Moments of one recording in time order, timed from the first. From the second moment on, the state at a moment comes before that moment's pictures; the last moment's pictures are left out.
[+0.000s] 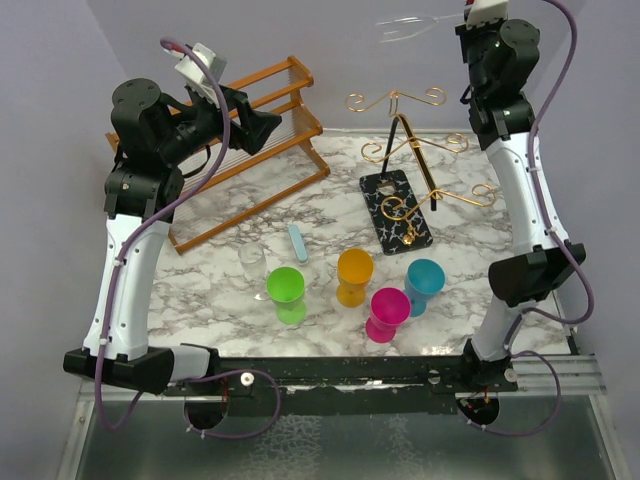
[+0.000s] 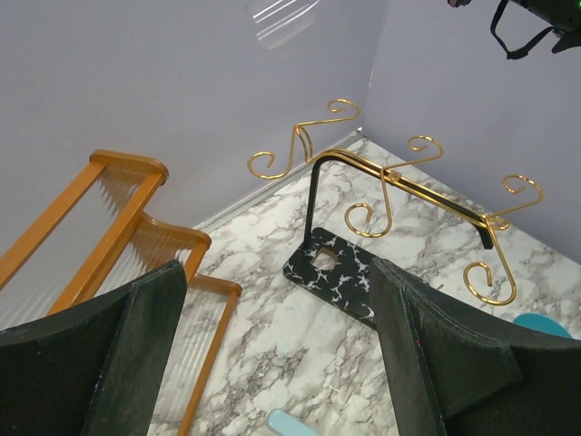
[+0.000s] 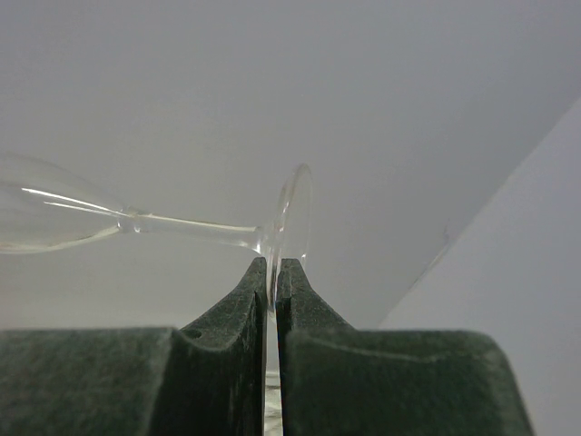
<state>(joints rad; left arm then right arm) -0.18 1.30 1.77 -0.42 0.59 -0.08 0.20 1.82 2.18 -0.12 0.23 -0.42</state>
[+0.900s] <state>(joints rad) -0.18 1.30 1.75 -0.43 0.59 -0.06 0.24 1.93 1.94 0.15 0.21 -1.11</state>
